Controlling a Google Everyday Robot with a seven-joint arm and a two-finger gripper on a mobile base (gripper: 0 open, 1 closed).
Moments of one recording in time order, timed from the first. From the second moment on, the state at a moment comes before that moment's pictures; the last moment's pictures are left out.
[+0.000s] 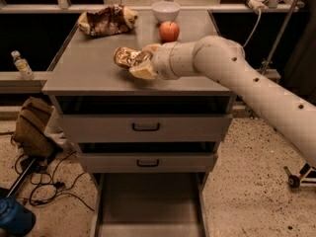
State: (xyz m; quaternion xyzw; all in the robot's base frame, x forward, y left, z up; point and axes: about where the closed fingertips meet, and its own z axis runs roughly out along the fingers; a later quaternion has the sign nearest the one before) arm 0.688 0.035 0.878 -0.51 0.66 0.12 0.54
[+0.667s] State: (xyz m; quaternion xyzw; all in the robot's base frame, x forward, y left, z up) arm 0.689 0.033 0.866 -0.50 0.67 0.13 0.53
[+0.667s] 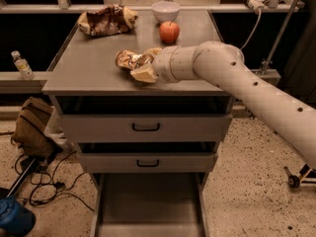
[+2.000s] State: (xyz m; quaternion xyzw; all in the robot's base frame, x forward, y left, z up) arm 0.689 0.033 0.866 -0.50 0.67 0.13 0.53
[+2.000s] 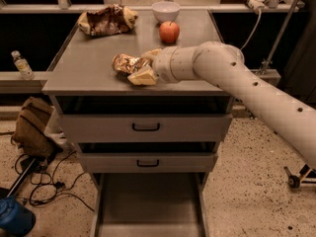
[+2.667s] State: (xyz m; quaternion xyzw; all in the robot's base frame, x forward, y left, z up) arm 0.689 0.033 0.866 -0.50 0.67 0.13 0.53
